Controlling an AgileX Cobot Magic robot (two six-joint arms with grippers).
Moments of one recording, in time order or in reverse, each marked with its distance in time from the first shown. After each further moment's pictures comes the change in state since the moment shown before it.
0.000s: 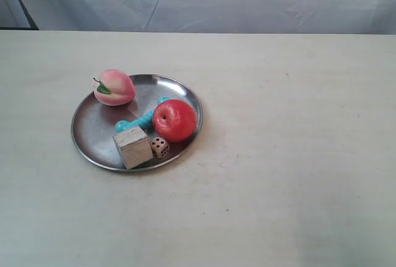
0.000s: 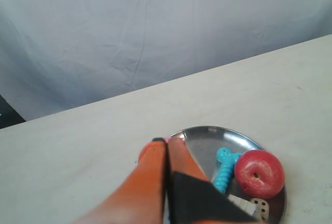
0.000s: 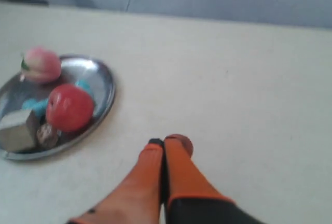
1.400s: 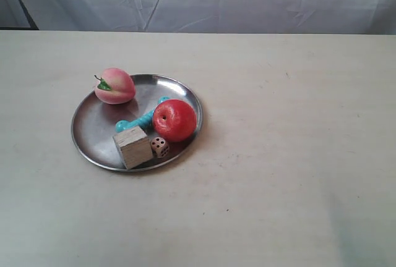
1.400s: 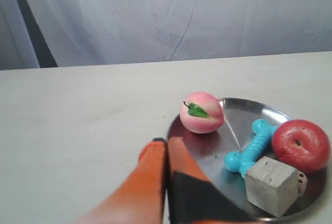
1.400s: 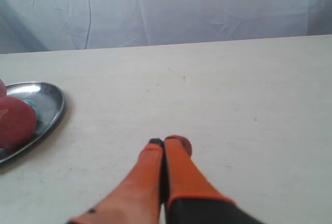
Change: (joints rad) left arm 0.023 -0.416 0.506 0.250 -0.186 -0.357; right arm -0.132 -0.457 0.533 0.021 -0.269 0.000
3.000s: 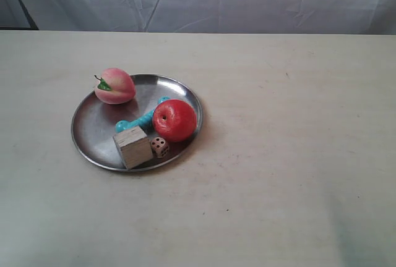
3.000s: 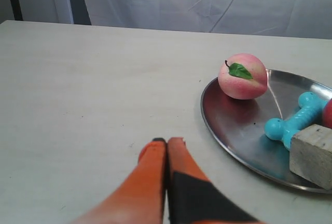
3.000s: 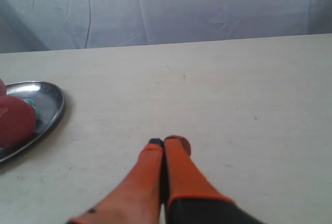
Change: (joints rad) left arm 0.123 -0.248 0.280 0.021 -0.021 -0.063; right arm 0.000 -0.001 0.002 0.000 0.000 0.000
